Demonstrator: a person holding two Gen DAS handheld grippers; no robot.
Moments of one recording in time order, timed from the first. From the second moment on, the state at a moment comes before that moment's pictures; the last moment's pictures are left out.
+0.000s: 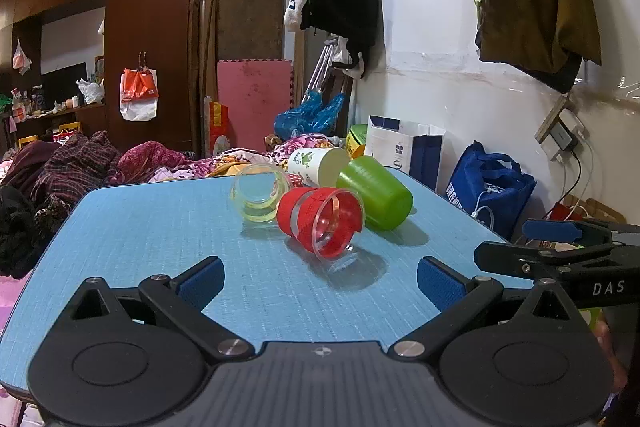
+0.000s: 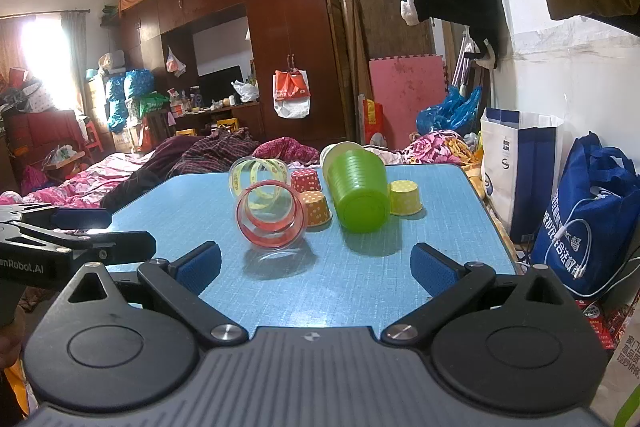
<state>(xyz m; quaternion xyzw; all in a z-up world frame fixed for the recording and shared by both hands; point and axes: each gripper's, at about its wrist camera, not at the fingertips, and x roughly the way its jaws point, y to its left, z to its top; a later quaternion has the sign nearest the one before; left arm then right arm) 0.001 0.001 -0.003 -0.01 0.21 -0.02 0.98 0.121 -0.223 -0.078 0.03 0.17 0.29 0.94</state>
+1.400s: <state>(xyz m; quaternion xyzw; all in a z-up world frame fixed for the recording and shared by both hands) 0.001 -0.003 -0.007 -0.01 0.21 -0.03 0.98 0.122 -0.223 -0.080 0.03 0.17 0.29 0.94</state>
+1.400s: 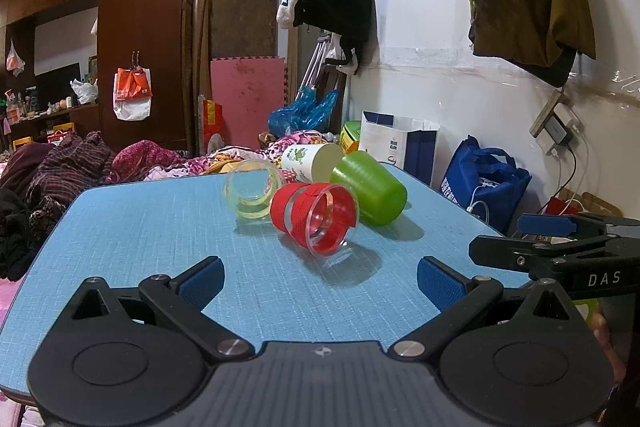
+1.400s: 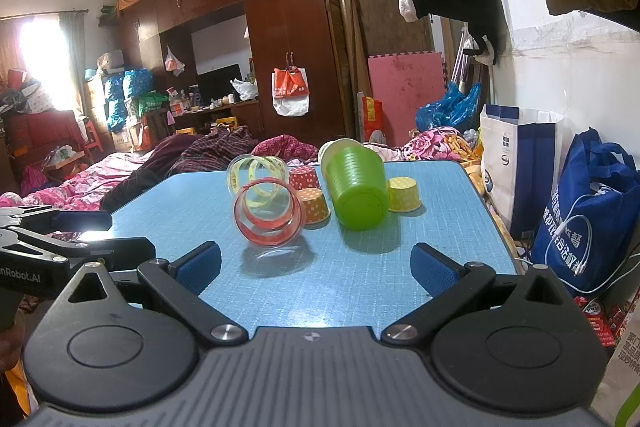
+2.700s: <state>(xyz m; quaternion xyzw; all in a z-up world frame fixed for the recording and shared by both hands) 0.023 0.065 -0.002 -0.04 0.18 0.03 0.98 0.168 -0.180 -0.048 0.00 0.21 0.34 0.92</state>
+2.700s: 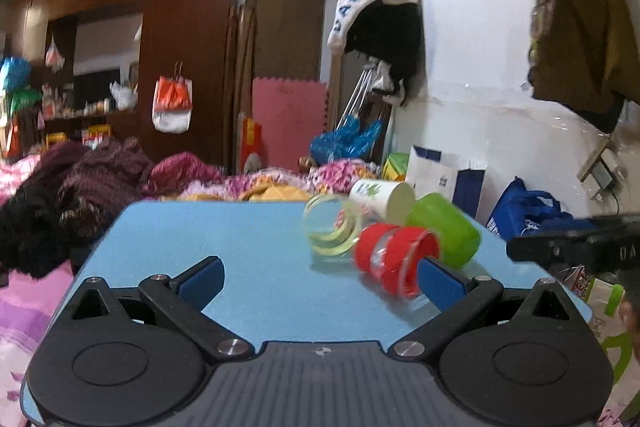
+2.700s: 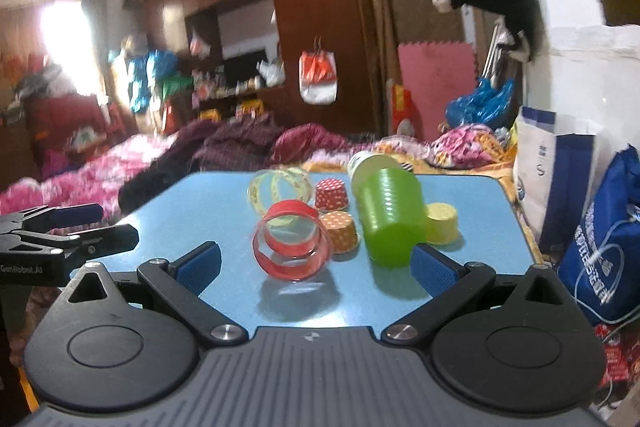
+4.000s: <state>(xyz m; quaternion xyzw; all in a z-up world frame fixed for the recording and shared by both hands) 0.076 0.180 -0.032 -0.16 0.22 -0.02 0.96 0.243 -0.032 -0.032 -0.33 0.48 0.40 0.71</state>
